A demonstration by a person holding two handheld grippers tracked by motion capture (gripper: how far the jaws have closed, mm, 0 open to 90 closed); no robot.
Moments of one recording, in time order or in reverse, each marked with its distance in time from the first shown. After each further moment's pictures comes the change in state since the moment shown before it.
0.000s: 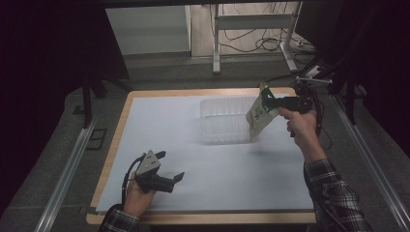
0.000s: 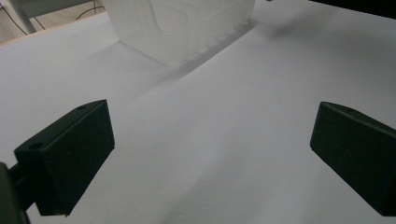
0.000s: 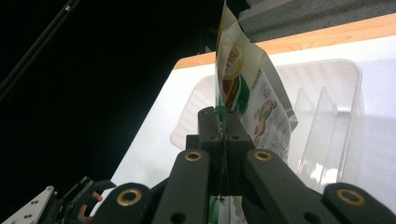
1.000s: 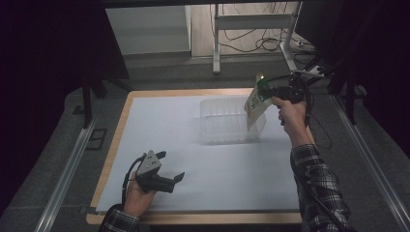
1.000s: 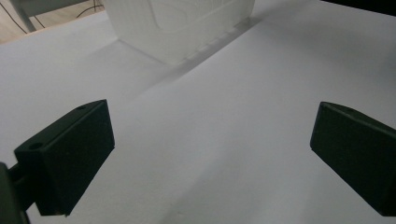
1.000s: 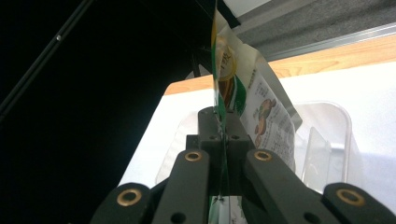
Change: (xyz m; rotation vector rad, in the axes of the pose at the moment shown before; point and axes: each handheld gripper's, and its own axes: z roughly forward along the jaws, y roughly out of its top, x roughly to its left) left arm -0.001 0.000 0.001 0.009 0.002 0.003; right arm -0.020 0.025 0.033 -0.070 -0.012 0.067
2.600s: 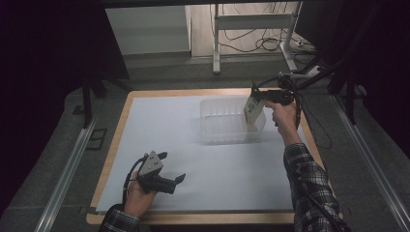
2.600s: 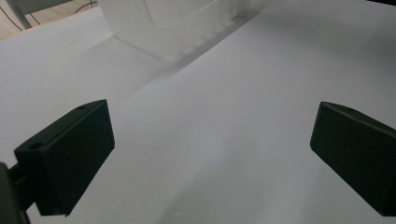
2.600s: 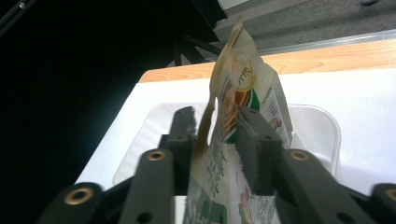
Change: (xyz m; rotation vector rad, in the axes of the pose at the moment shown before) left arm -0.002 0.000 0.002 0.019 -0.005 0.017; right arm -0.012 -0.006 0.031 0.044 -0.078 -0.120
